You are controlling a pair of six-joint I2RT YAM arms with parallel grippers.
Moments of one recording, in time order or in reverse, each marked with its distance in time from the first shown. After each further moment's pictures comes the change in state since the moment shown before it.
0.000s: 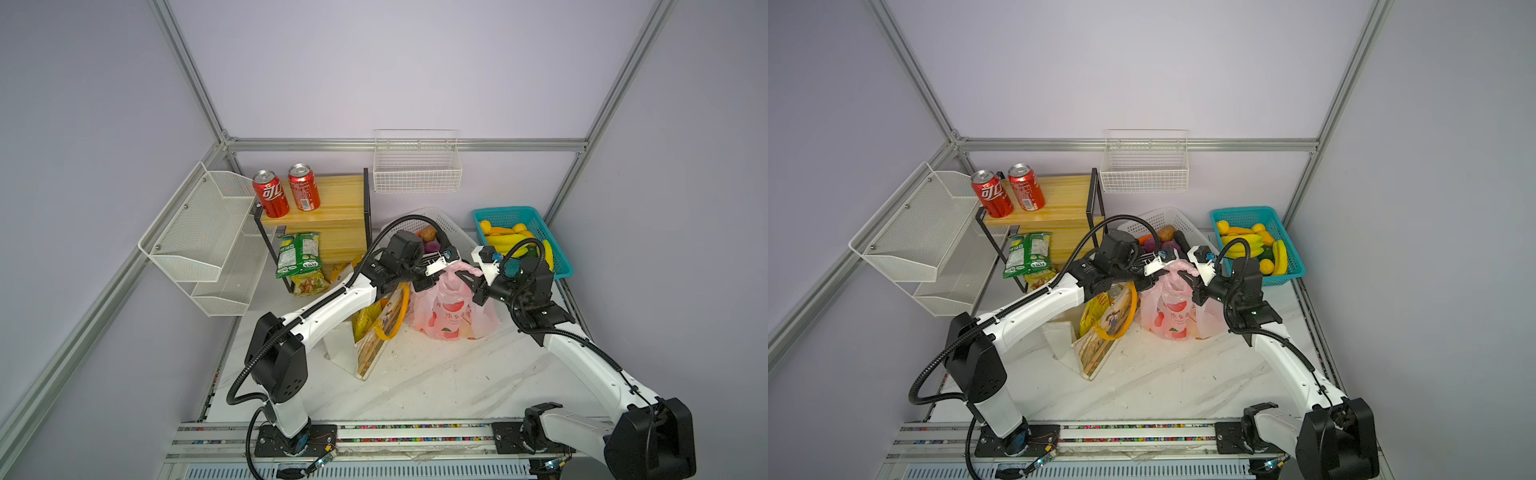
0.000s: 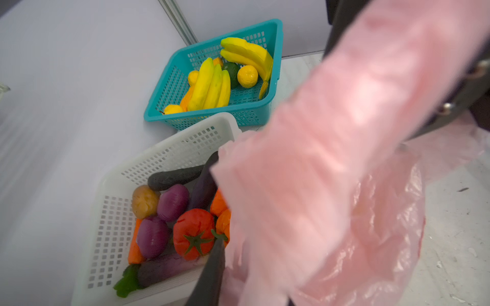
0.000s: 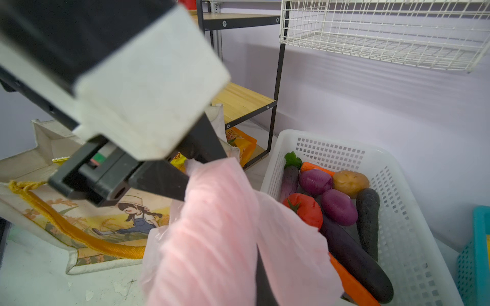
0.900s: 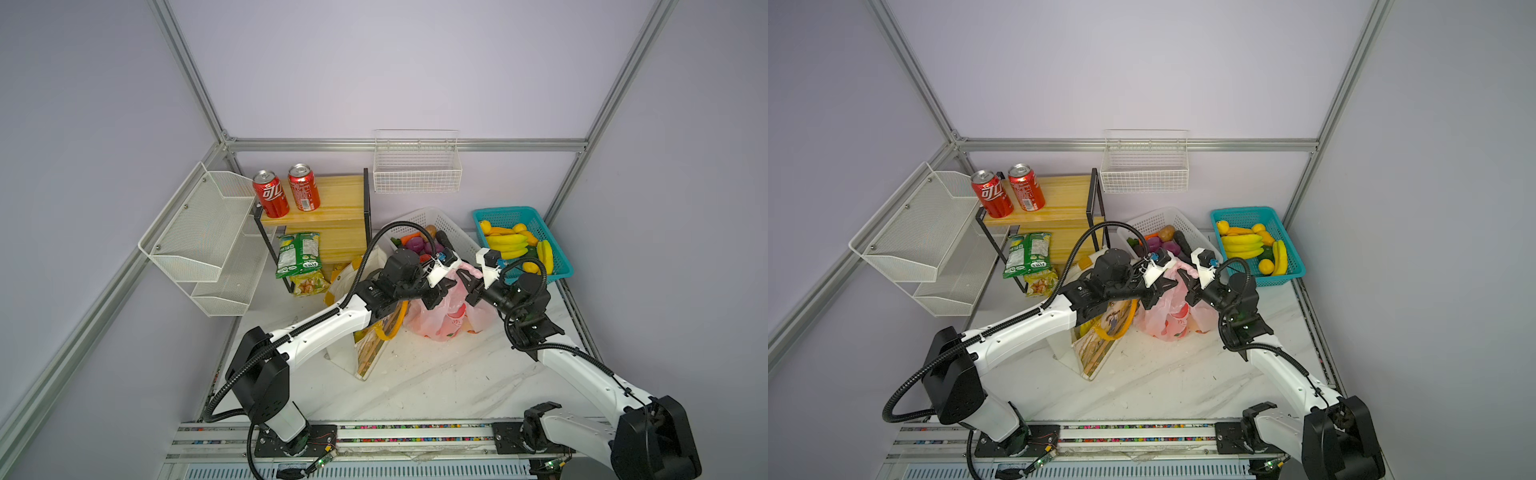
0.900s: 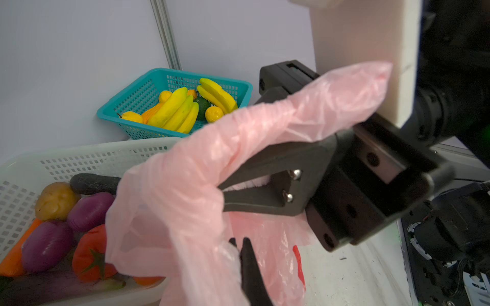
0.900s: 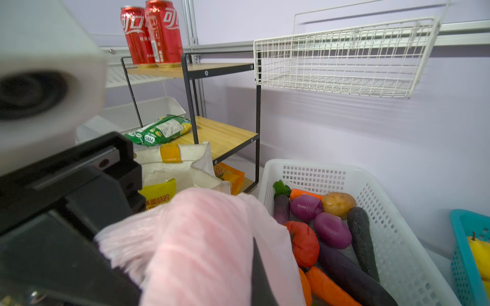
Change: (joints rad) left arm -0.089 -0.134 -0.226 0.243 0.069 -0.465; right arm 0.083 -0.029 -0.167 0.390 0.195 0.231
